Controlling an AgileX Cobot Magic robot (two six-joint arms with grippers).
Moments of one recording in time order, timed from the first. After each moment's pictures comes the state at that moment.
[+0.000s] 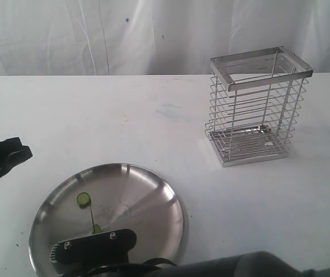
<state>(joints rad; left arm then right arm) 0.16 1.46 -0.38 0.87 -0.68 -1.20 1.42 1.74 -1.02 -0.30 0.68 1.31</state>
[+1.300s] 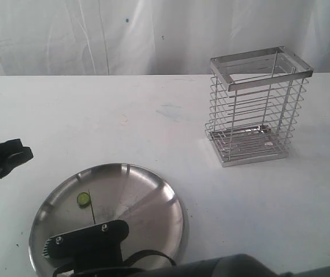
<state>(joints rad) 0.16 1.46 -0.38 0.89 -0.68 -1.20 1.43 1.77 -1.06 -0.41 0.75 1.35</state>
